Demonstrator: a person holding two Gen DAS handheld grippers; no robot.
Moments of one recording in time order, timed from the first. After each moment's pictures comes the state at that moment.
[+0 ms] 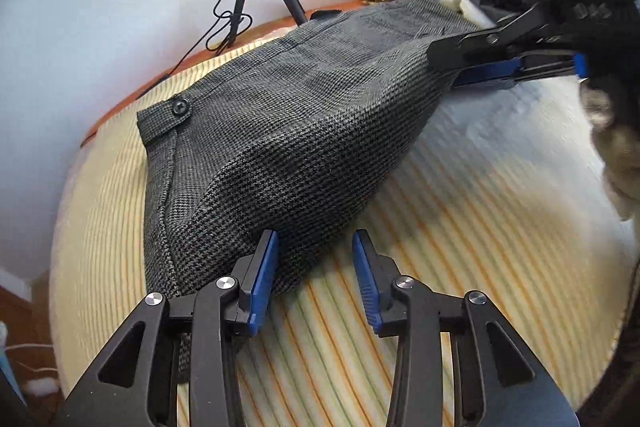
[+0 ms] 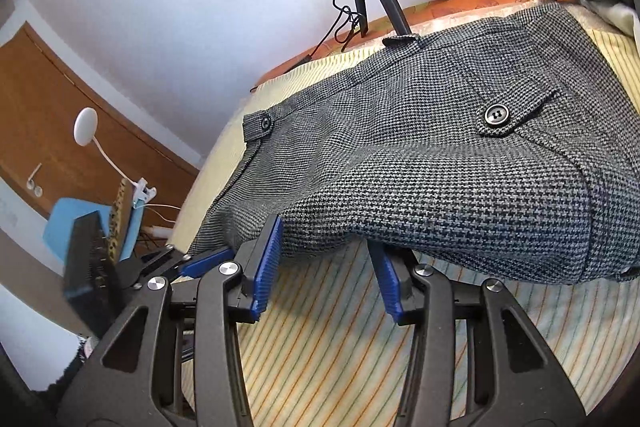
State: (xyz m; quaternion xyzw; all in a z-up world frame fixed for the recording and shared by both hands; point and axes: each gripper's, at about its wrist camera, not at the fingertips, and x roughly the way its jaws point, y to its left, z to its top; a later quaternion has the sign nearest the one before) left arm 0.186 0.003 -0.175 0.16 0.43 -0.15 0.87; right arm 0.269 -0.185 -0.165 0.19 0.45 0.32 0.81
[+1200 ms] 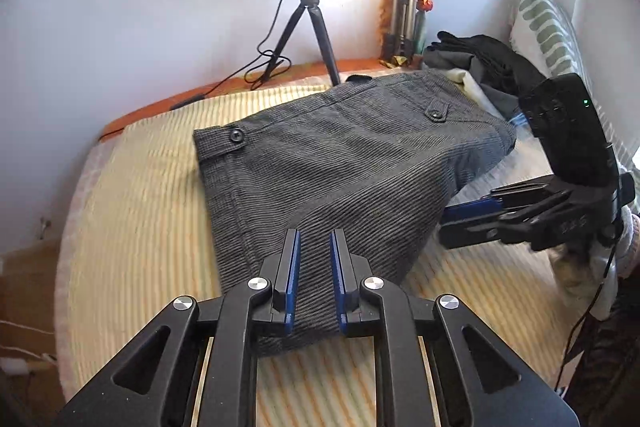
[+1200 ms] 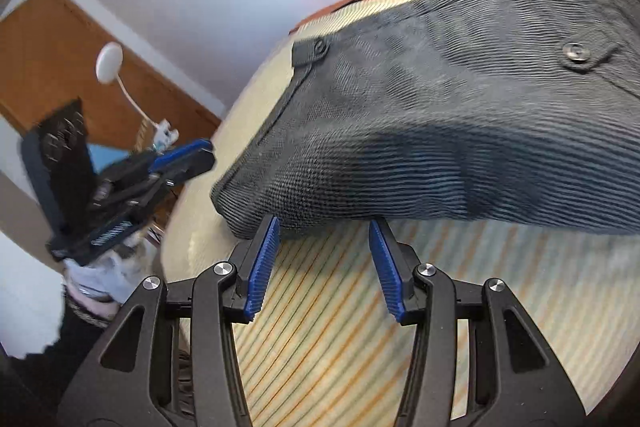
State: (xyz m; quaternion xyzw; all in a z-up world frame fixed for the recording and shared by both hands) left arm 0.164 0.066 -0.120 0.07 0.39 -0.16 0.90; right arm 0.232 -0.128 -0.184 0.12 0.48 0.38 0.78
